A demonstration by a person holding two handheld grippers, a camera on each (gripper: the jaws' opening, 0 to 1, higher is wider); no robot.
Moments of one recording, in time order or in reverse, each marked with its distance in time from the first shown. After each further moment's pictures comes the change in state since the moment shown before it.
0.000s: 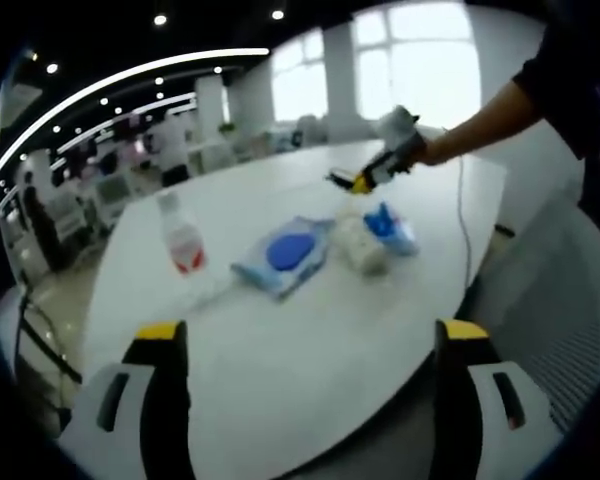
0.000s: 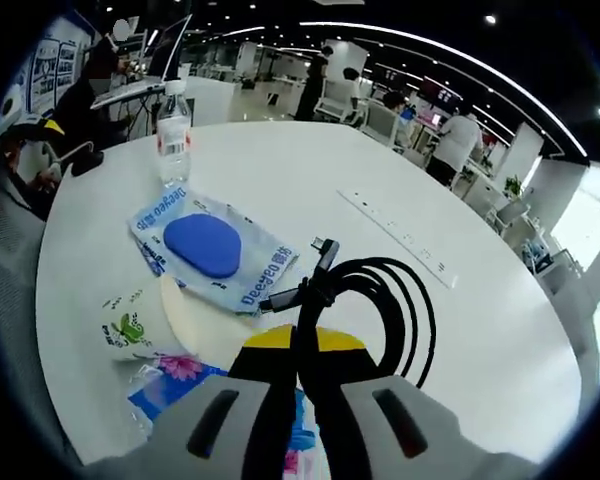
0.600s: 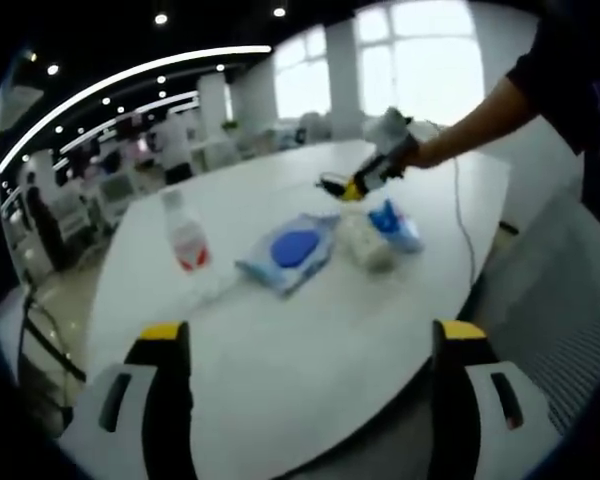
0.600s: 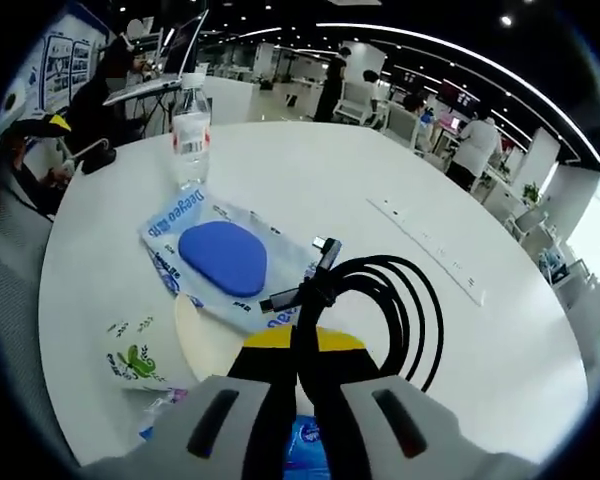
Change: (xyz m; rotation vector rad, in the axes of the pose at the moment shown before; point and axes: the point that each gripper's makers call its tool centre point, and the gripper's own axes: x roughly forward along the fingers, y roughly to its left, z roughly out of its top) left arm 0.000 0.004 -0.002 0.005 0.011 0.020; right arm 0.026 0.028 0.021 -0.032 -0.021 0.078
